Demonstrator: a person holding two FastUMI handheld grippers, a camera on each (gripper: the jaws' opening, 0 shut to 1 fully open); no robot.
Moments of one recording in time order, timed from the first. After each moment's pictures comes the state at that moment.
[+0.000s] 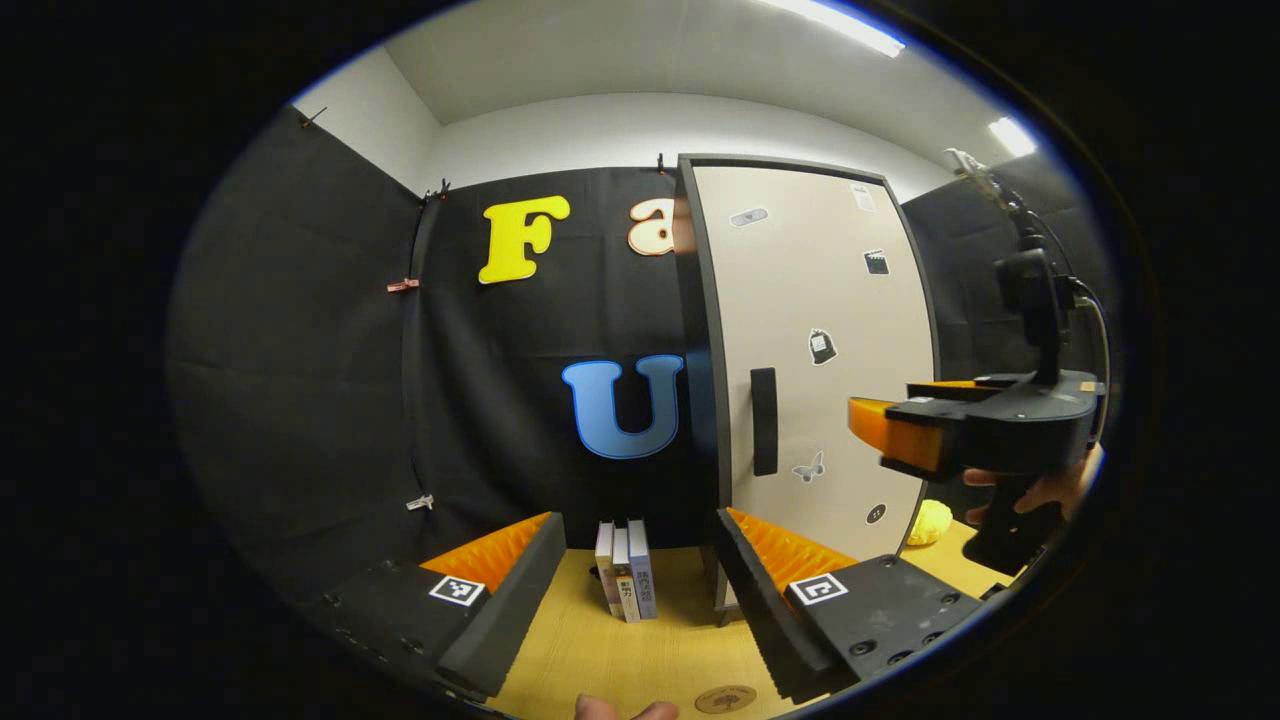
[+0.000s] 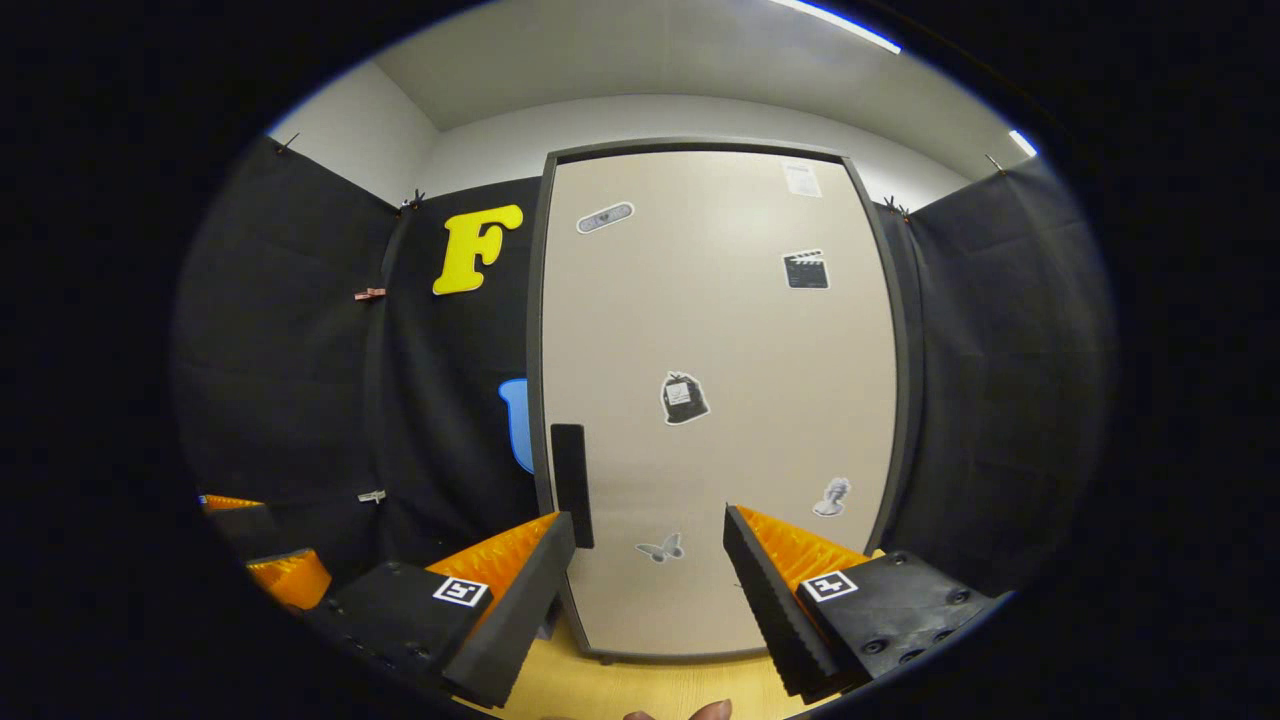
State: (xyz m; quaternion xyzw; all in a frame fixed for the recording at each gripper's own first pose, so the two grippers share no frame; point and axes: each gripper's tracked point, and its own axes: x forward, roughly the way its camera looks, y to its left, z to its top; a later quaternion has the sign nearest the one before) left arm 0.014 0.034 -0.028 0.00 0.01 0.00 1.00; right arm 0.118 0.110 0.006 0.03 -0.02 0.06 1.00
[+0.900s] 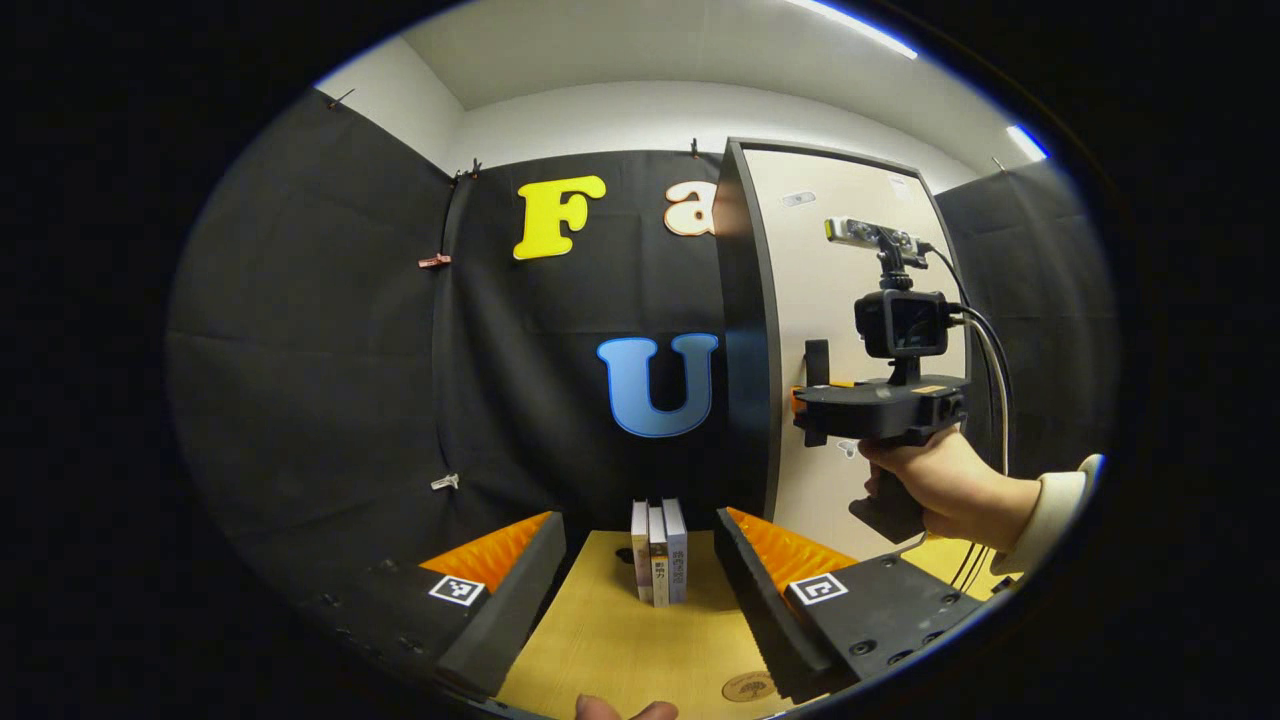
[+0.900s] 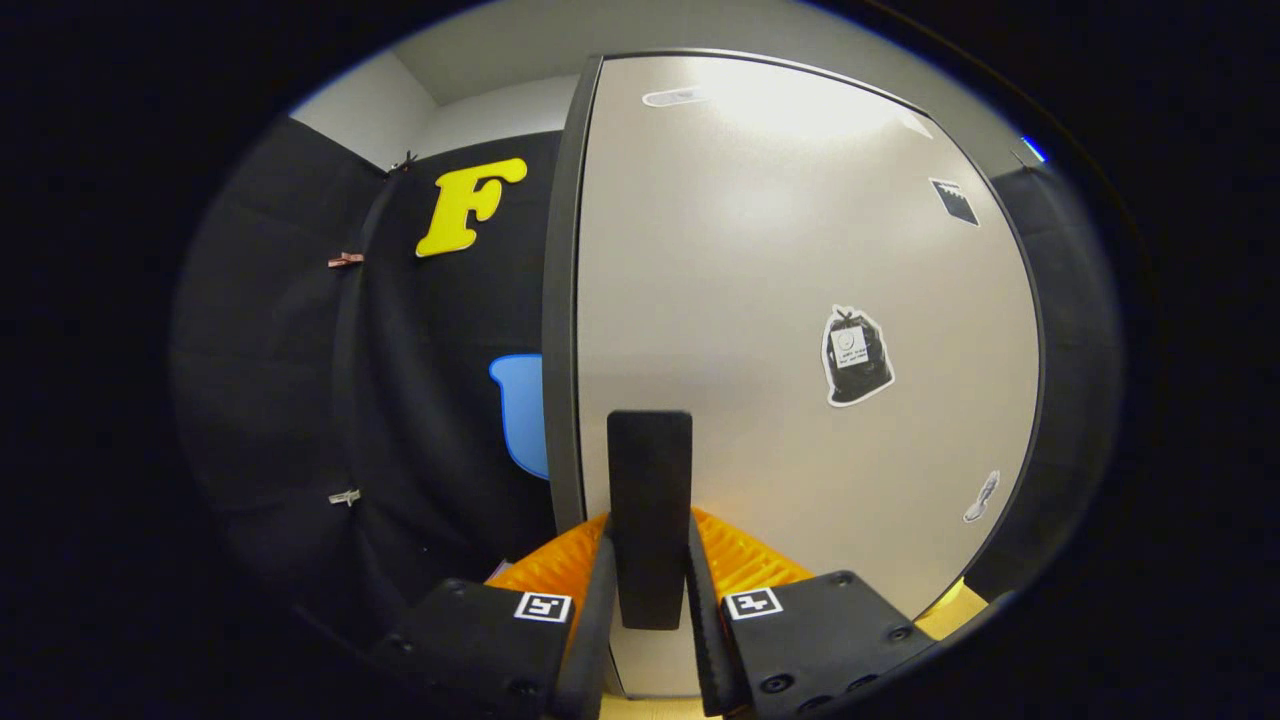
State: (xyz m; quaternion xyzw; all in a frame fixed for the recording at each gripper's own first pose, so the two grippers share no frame) left arm 0.005 0.082 -0.054 -0.01 0.03 0.03 1.00; right arm 0.244 0.181 -0.032 0.02 0.00 0.04 1.00
